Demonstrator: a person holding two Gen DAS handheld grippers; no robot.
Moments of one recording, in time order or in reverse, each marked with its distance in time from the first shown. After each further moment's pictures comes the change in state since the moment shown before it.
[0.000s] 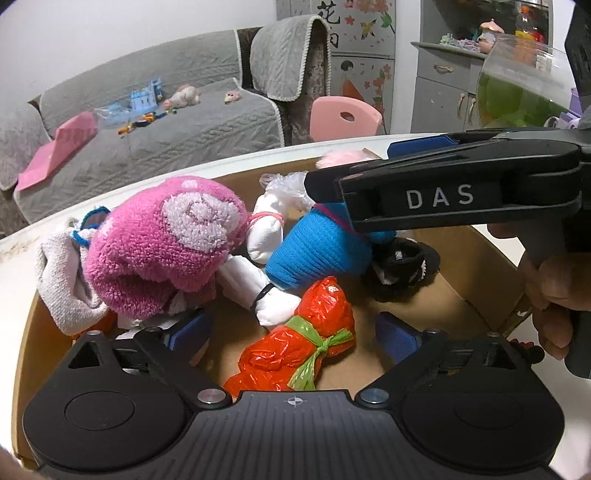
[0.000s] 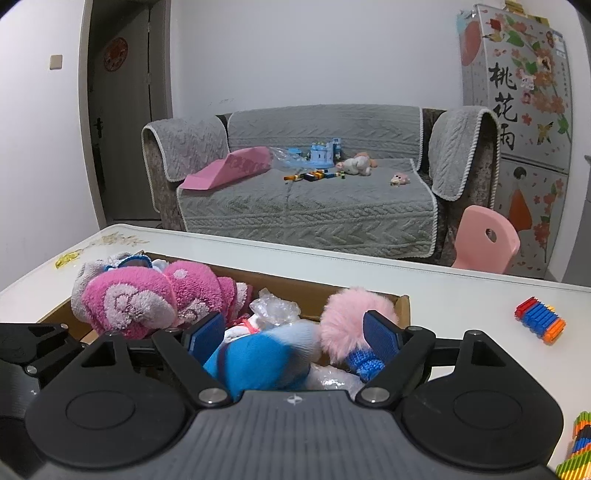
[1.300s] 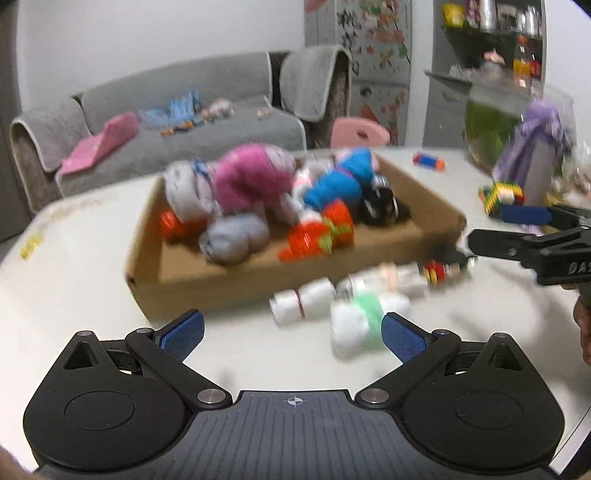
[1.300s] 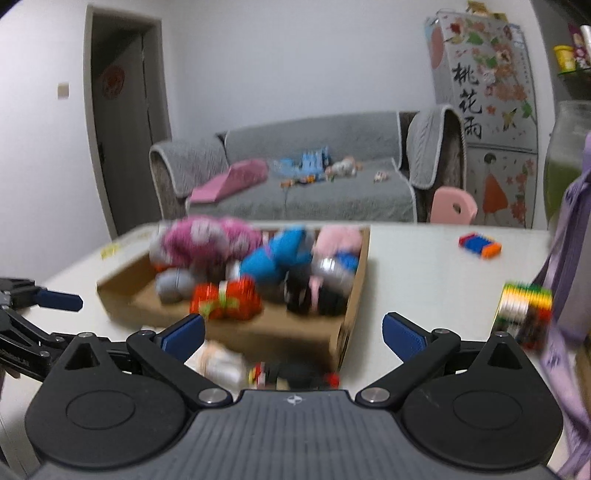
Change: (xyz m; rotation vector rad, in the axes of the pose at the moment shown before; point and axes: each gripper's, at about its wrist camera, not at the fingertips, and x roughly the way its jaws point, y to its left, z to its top) left arm -0.113 0.007 -0.087 -0.063 -0.063 0.041; right arm -0.088 0.004 -0.065 0.067 -0.033 -0.004
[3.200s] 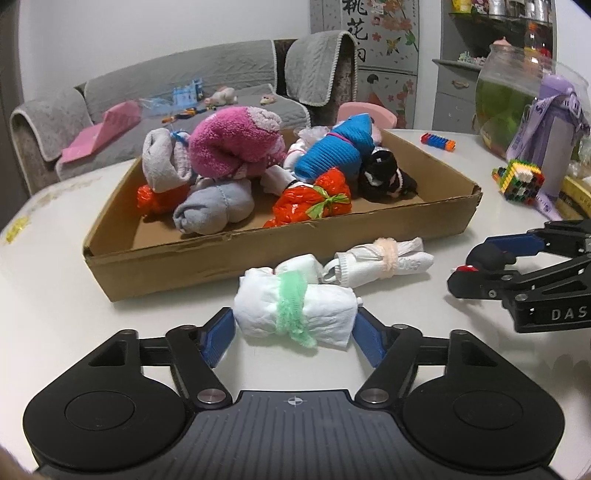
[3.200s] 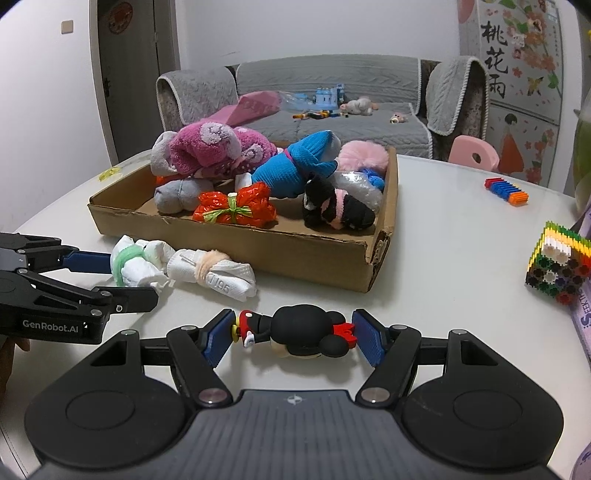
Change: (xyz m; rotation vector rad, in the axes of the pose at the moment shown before) left arm 0.034 -0.014 -0.013 -0.005 0.013 0.050; right arm 0.028 0.014 -0.028 -0.054 0.195 0.006
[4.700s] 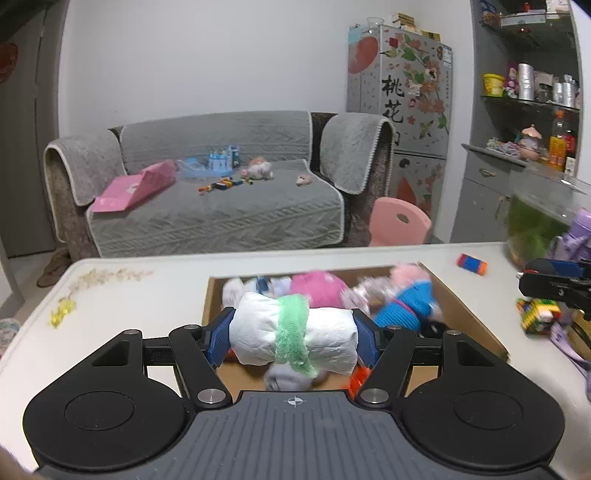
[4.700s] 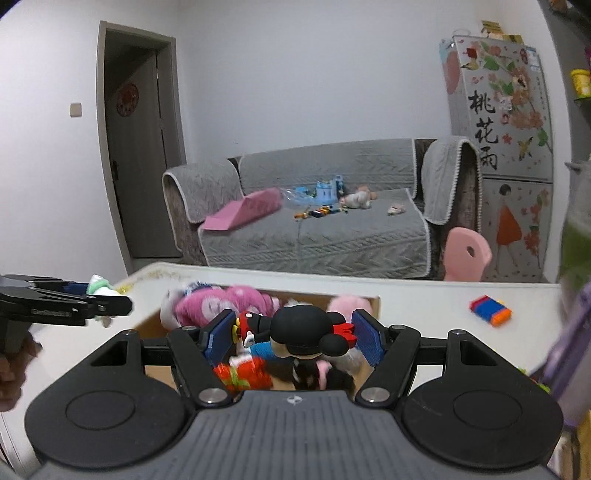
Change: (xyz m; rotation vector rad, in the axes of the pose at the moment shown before) left arm -0.039 0.074 0.105 -0.116 -0.206 0.031; right arm -0.042 -0.025 0.095 0.044 -0.277 0.050
